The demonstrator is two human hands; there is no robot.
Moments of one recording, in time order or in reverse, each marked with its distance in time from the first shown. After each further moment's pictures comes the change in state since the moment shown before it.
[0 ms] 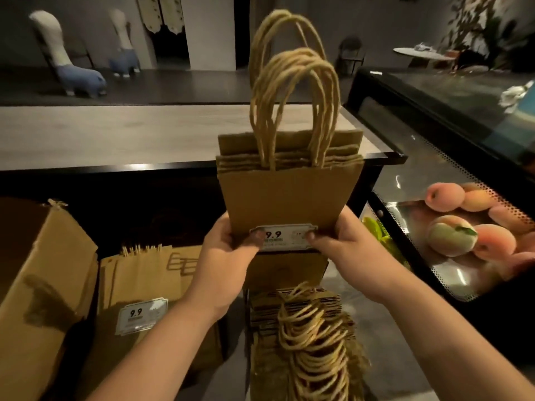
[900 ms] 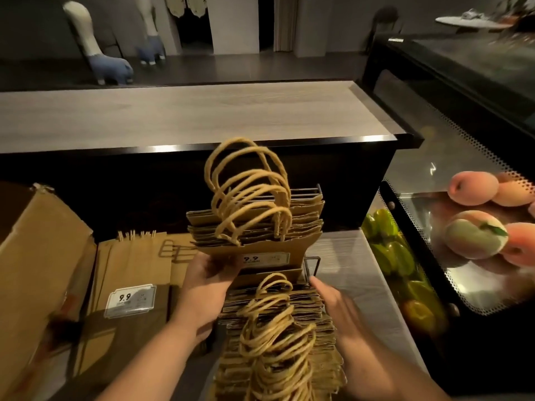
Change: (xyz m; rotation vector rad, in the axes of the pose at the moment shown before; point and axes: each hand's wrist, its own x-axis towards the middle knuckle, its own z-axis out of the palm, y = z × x) left_hand -0.016 -0.063 0.012 0.131 0.248 -0.255; right_hand -0.049 0.129 -0.016 -0.518 -0.360 0.129
